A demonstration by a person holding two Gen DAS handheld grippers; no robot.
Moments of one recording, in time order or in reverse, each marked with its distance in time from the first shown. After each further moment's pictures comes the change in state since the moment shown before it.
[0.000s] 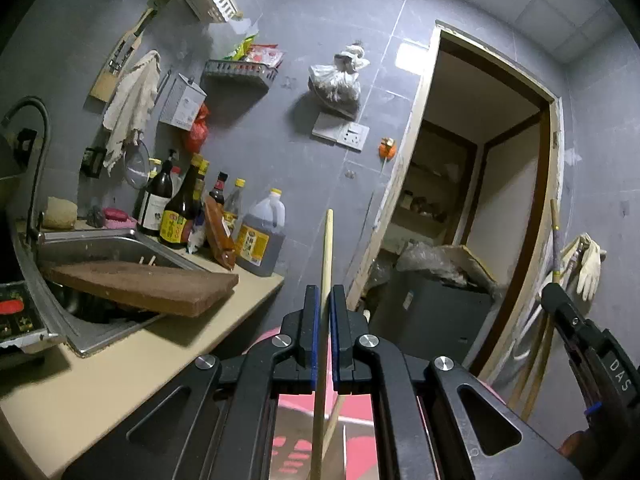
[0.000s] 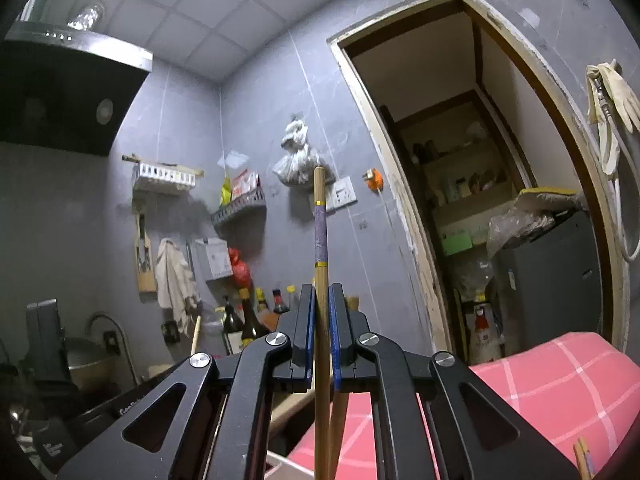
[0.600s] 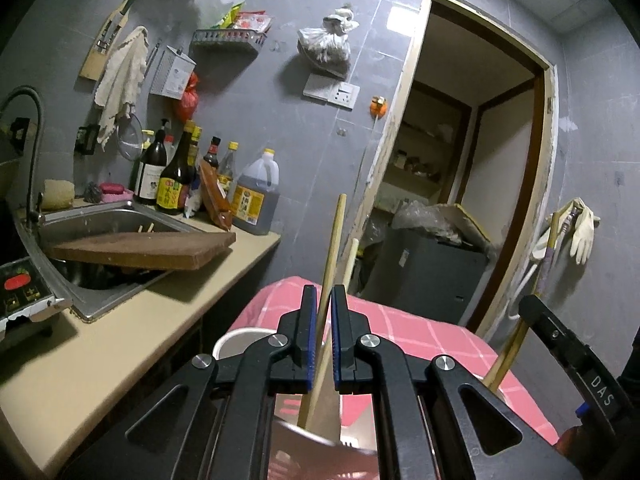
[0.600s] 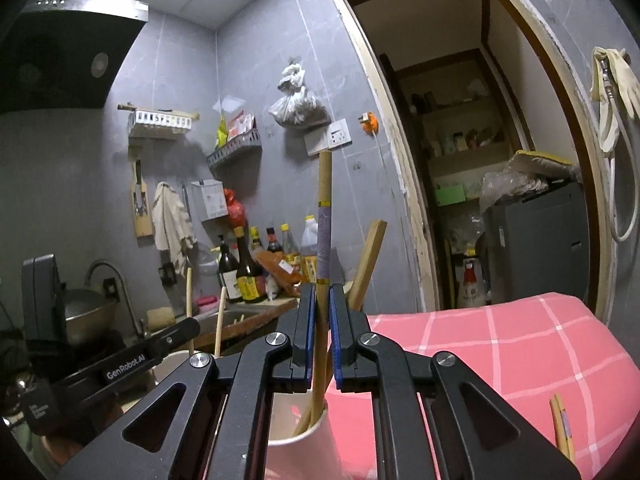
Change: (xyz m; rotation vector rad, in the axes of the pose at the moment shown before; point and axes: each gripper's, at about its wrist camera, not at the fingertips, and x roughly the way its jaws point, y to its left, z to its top) left arm -0.011 -0.012 -0.024 0.029 0.148 -0.015; right arm -0.016 -0.001 -0.019 -0.027 0.219 -0.021
